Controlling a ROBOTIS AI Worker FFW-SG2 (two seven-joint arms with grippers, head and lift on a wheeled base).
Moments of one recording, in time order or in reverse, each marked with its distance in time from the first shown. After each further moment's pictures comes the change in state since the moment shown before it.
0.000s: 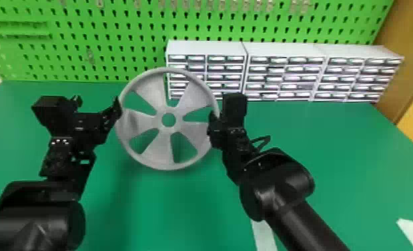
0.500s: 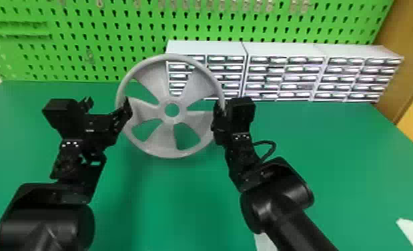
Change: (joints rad) left arm 0.008 0.000 -0.048 0.000 0.035 -0.023 0.017; right arm 0.031 0.012 -0.018 0.069 0.122 -0.285 -0.001
